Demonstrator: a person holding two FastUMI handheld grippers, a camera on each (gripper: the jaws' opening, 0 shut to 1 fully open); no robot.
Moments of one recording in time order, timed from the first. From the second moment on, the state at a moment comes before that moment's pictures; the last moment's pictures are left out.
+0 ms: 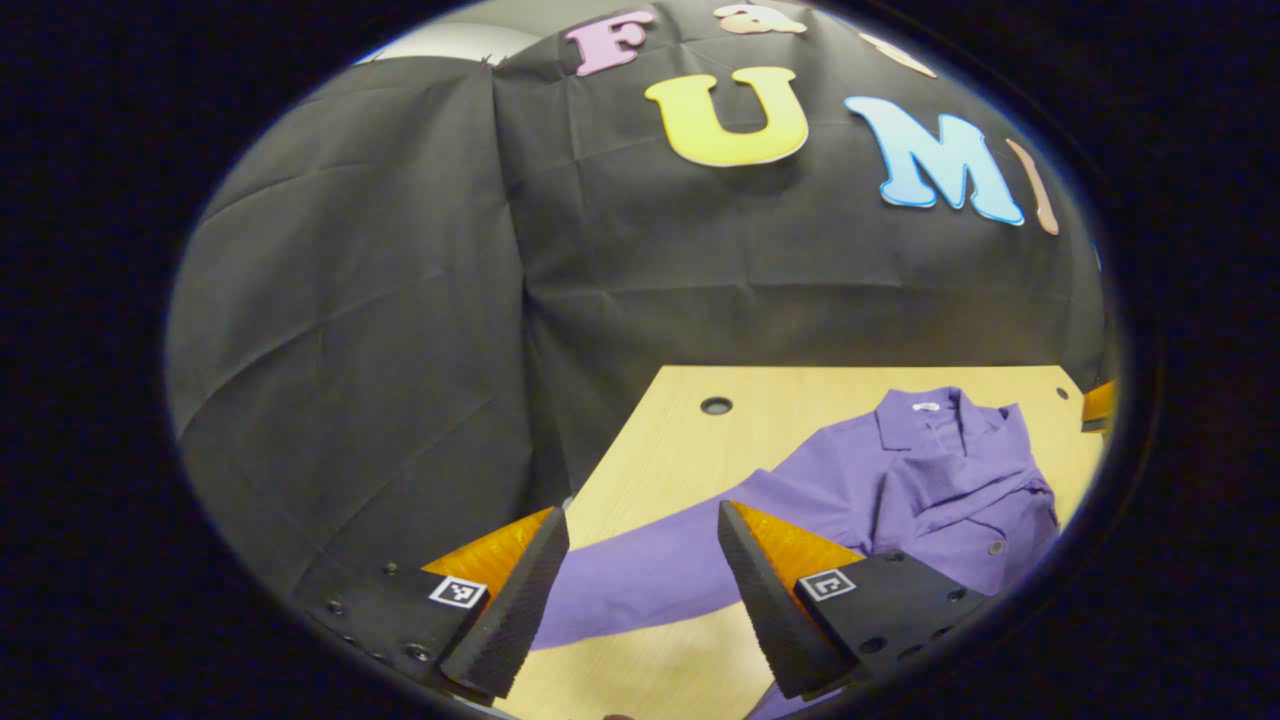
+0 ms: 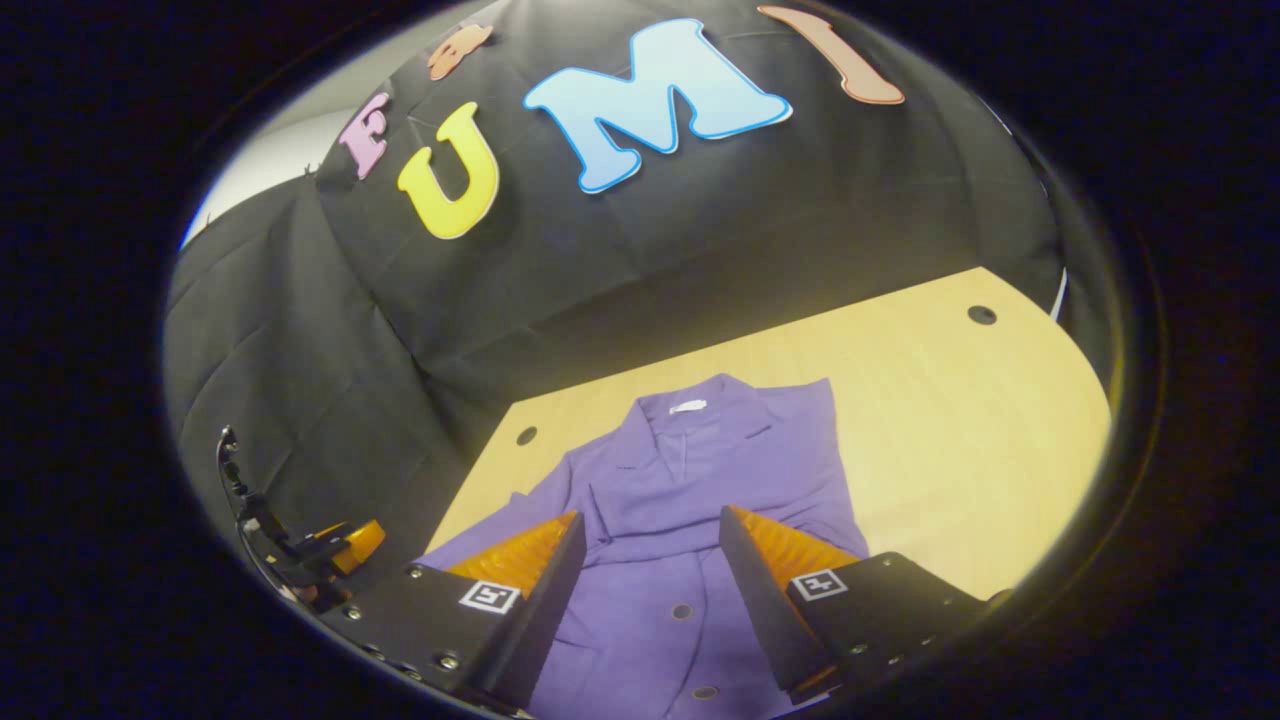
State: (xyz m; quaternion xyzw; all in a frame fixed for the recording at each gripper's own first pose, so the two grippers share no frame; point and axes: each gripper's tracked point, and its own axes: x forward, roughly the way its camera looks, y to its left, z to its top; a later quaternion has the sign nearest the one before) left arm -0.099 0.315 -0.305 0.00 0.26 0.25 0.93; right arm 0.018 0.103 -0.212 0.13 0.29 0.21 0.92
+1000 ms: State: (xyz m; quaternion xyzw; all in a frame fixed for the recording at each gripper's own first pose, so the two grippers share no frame) left arm -0.165 0.392 -0.452 -0.10 0.38 0.35 0.85; right arm -0.074 0.022 -0.257 0.12 0.38 0.14 0.91
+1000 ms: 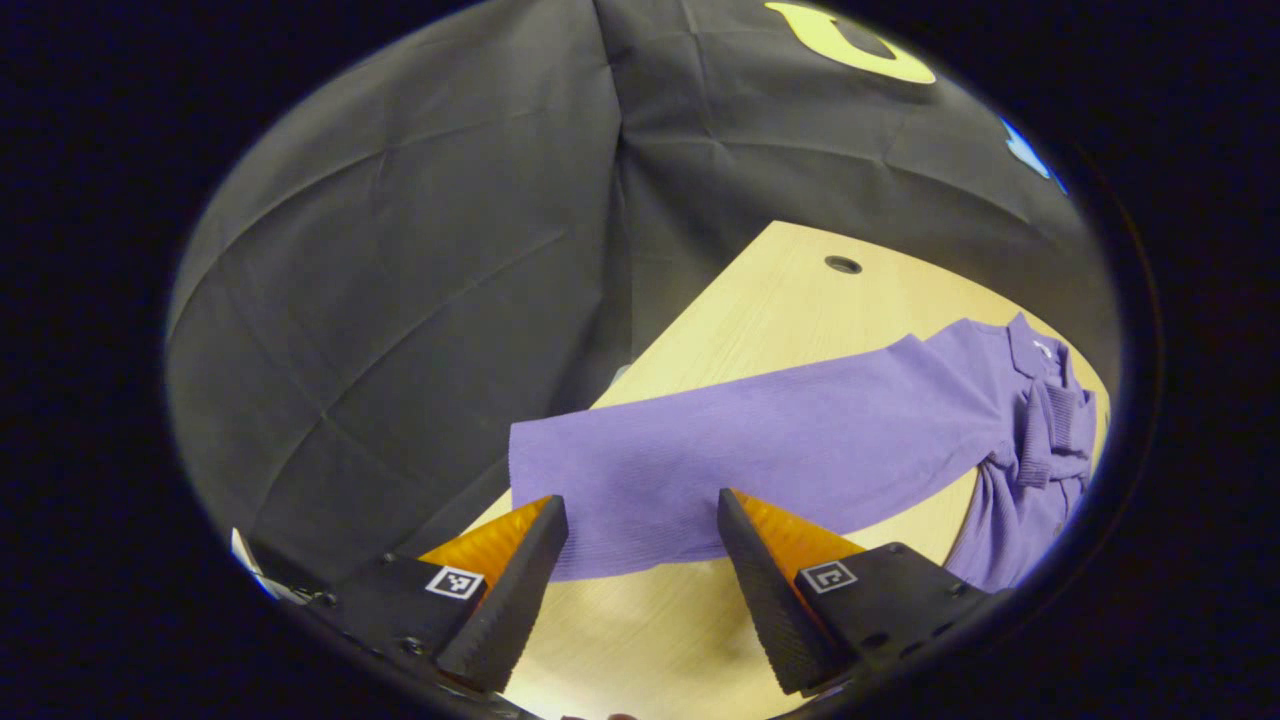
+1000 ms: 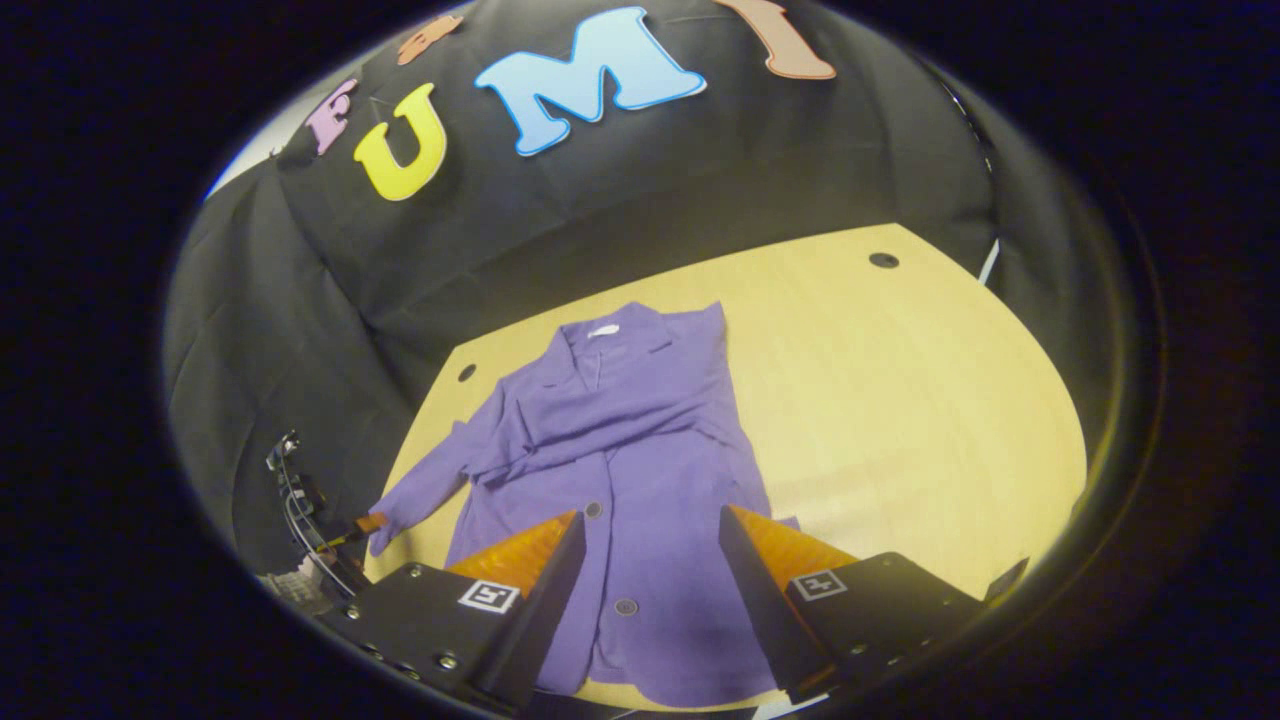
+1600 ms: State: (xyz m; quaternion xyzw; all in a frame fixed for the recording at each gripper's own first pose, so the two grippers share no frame) left arm -0.171 0.385 -0.484 -0.15 0.41 0.37 0.82; right arm -0.082 0.024 -0.260 0.13 0.40 0.14 0.90
